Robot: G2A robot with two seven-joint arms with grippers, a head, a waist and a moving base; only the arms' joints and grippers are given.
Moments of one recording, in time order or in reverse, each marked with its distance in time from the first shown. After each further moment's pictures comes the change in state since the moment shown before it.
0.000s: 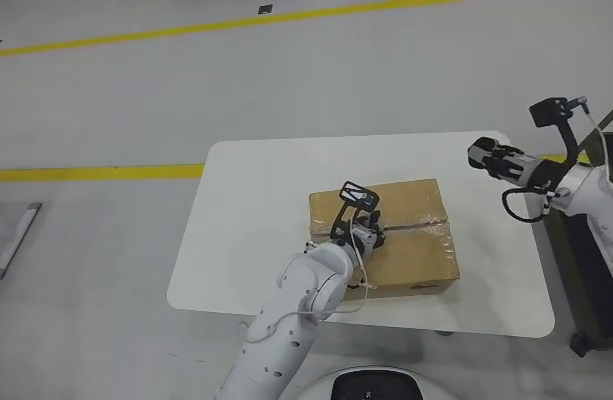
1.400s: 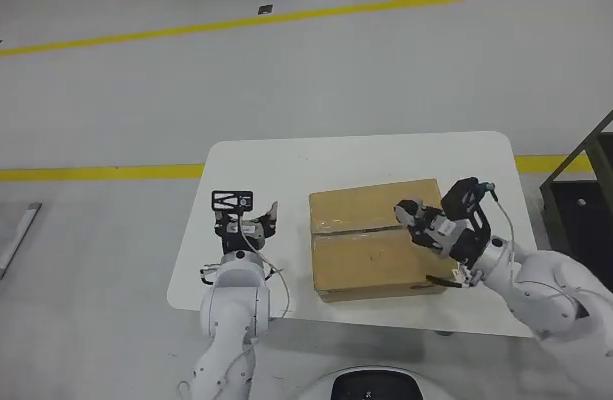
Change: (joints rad) left arm 0.302 0.065 -0.395 -0.356 0.536 0.197 0.065; right arm -0.176 -0.066 -0.329 -0.229 -0.417 -0.086 -0.393
